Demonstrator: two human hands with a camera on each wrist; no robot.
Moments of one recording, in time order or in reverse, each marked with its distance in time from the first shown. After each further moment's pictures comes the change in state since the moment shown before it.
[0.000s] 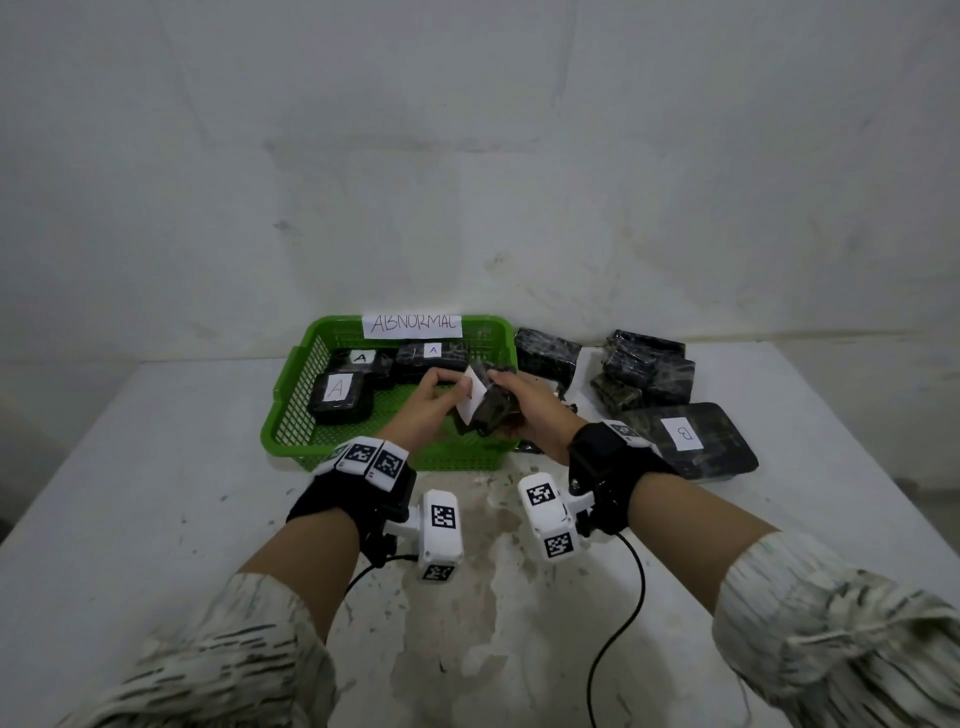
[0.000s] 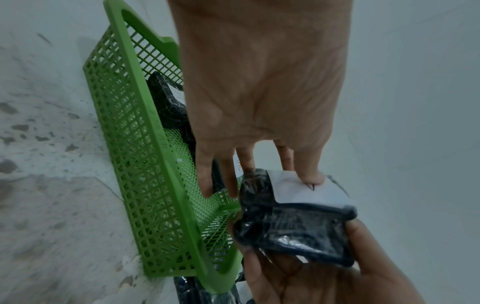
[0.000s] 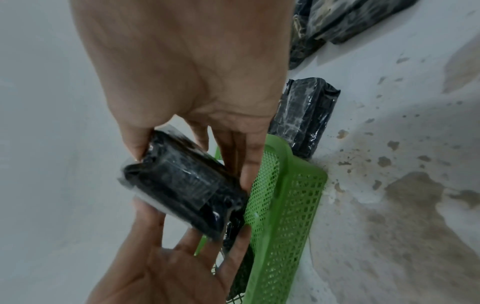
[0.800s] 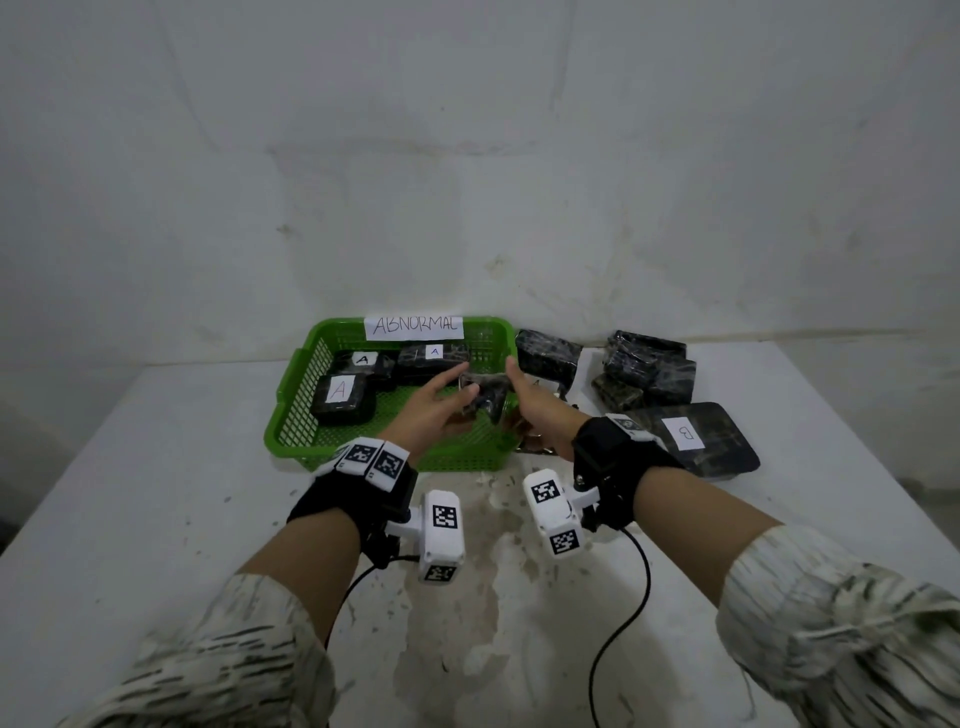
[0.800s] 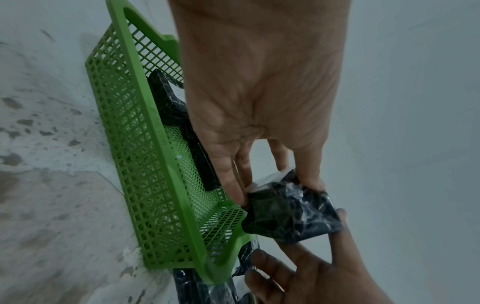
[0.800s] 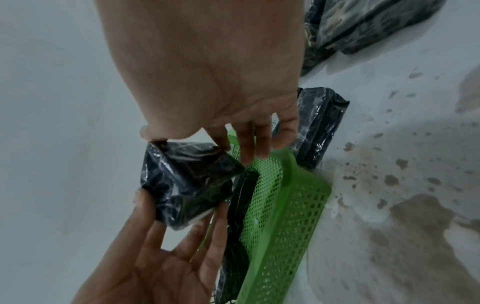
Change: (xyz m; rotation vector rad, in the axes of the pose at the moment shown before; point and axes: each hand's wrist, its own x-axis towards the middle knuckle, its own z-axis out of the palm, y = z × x) left_hand -0.008 0.005 0.002 -0.163 -0.062 -0.005; right_hand -0.004 -0.006 -0.008 -0.286 -0.025 0.104
